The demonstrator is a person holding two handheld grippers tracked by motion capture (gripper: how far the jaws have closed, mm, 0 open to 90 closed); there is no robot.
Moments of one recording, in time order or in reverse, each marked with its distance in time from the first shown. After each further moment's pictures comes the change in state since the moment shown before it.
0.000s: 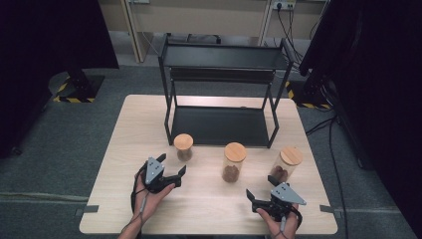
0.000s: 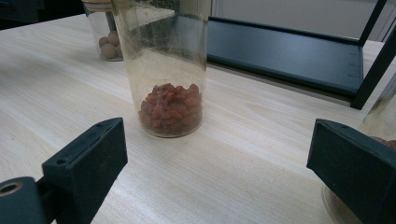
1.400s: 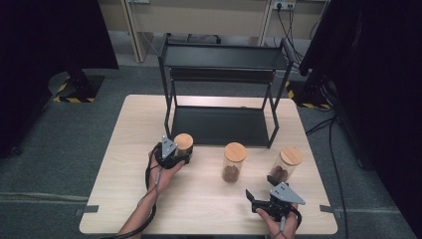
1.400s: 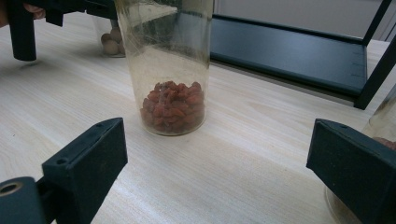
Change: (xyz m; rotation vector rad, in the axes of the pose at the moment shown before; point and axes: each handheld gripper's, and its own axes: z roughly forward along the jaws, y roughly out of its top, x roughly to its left) left arm 0.017 0.014 0.071 0.054 0.032 0.026; right arm 0.001 0.000 0.001 0.010 0.006 -0.012
